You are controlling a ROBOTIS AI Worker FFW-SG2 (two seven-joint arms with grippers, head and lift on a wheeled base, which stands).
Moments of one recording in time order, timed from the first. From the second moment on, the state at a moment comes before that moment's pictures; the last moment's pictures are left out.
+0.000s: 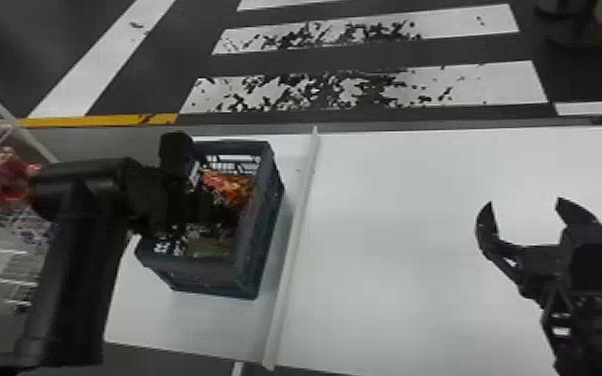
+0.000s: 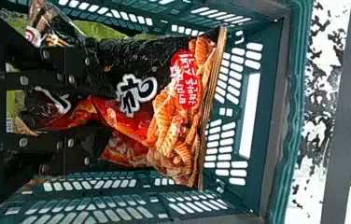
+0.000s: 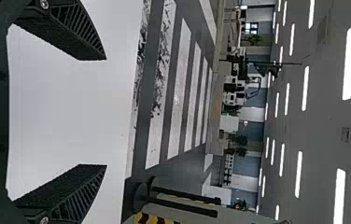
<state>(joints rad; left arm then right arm) -0.25 0.40 0.07 -1.56 0.38 1.36 -0.06 0.30 -0.26 0.31 -1.76 -0.13 0.03 -0.32</state>
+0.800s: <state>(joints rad) -0.03 0.37 0.21 -2.00 0.39 1.38 0.02 0.31 -0.26 0.32 -1.79 -0.12 0.04 -0.35</state>
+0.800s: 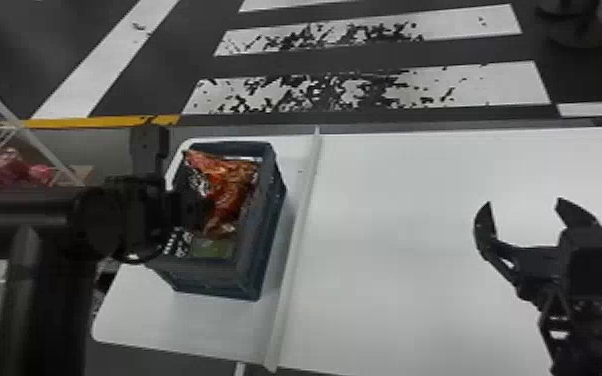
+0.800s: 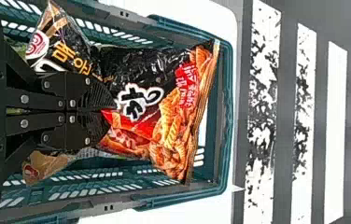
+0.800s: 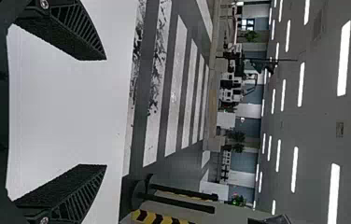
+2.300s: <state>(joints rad) 0.24 0.27 -0.17 -2.50 0.39 1.37 -0.13 0.25 -0.26 0.17 -1.89 -0.16 0.15 -0.34</state>
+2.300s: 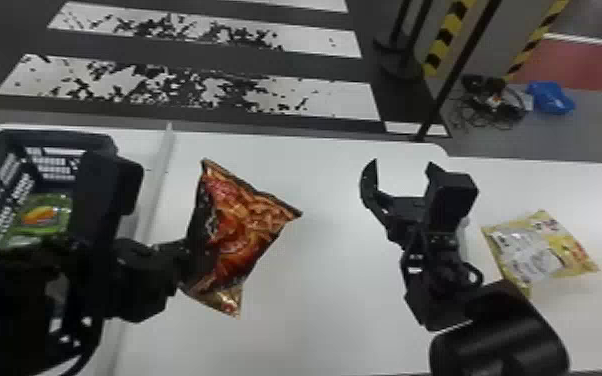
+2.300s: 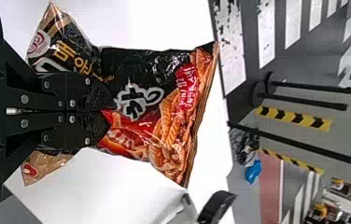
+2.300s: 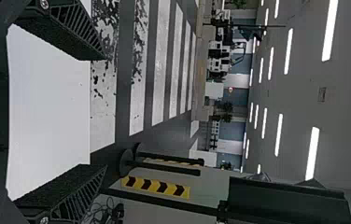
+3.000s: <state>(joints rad) 0.13 0.23 -0.58 -2.00 0.16 0.80 -0.24 0.25 -0.28 0.17 -1.91 -0.17 0.13 -0.33</state>
